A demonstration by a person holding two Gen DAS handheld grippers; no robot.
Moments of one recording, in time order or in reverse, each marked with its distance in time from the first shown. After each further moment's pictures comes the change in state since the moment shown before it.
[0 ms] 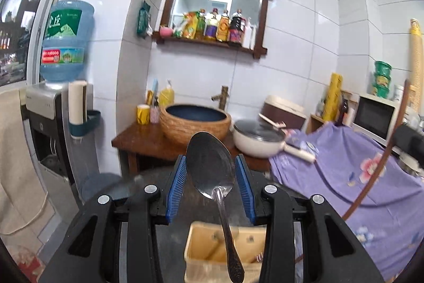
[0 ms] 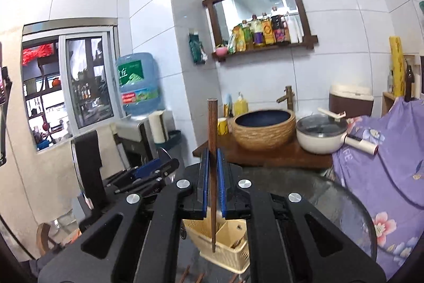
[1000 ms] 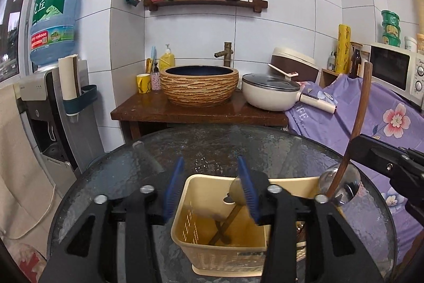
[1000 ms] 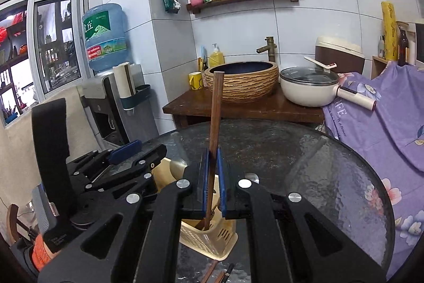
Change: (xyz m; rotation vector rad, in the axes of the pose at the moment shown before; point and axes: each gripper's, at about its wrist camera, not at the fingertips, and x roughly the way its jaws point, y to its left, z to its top) left arm 0.066 0.002 -0.088 0.102 0.171 0.035; right arm 0.098 -0.038 -0.118 0.018 0.203 -0.120
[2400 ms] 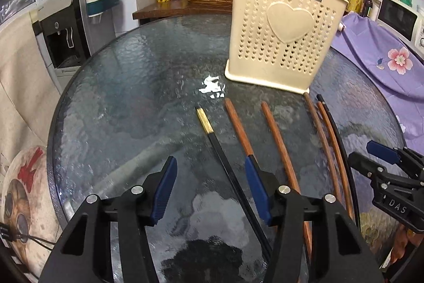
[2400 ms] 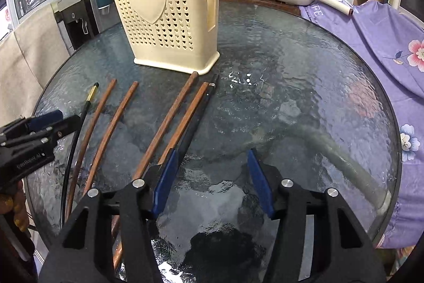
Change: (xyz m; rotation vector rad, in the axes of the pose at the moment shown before) left arm -0.083 0.034 -0.184 -0.050 0.414 0.038; right arm -0.035 0.010 -0.202 -0.017 0.436 -0.176
